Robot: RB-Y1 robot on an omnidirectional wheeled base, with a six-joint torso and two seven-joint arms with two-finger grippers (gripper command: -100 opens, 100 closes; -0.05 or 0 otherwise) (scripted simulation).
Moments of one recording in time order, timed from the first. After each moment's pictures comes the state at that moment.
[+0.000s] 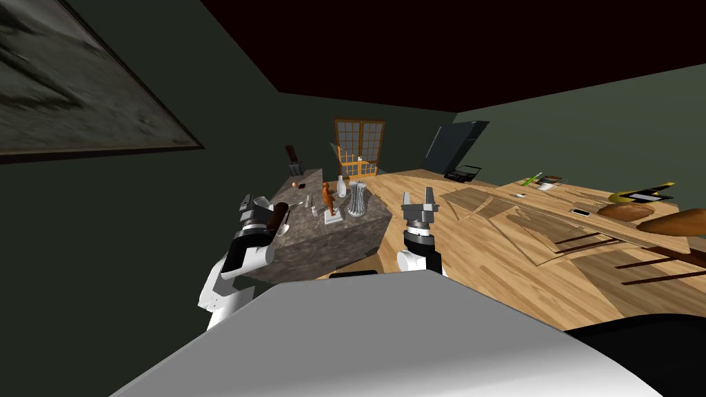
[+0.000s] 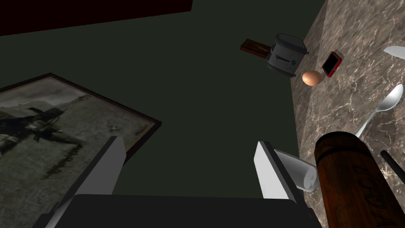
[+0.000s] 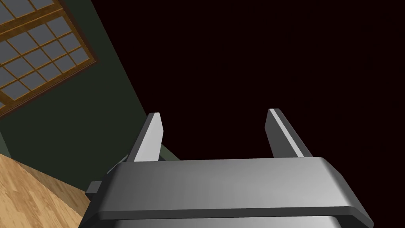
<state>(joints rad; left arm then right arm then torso) 0.21 0.18 0.38 -2.00 0.07 -0.03 0.41 0.47 0.01 0.07 -2.20 -0.09 -0.61 -0.17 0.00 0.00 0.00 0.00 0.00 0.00</state>
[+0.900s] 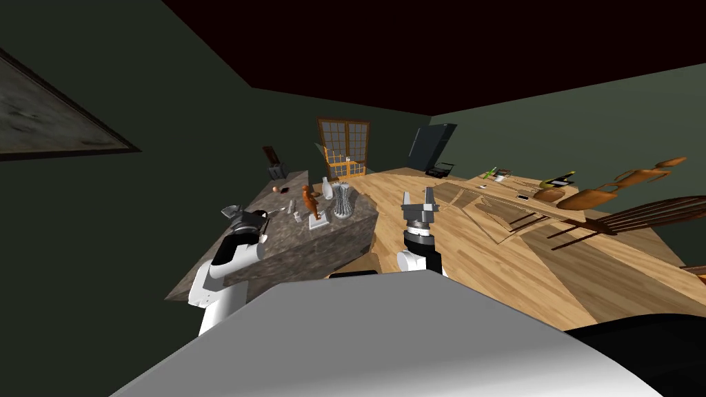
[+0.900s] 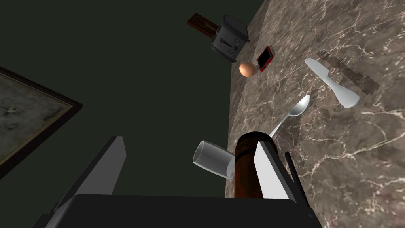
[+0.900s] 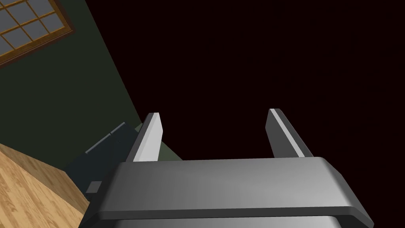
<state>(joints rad) 0.13 0.20 0.52 -1.89 0.06 0.22 0.61 0.47 0.01 0.07 -2.20 -0.09 -0.61 -0.17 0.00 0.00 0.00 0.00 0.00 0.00</state>
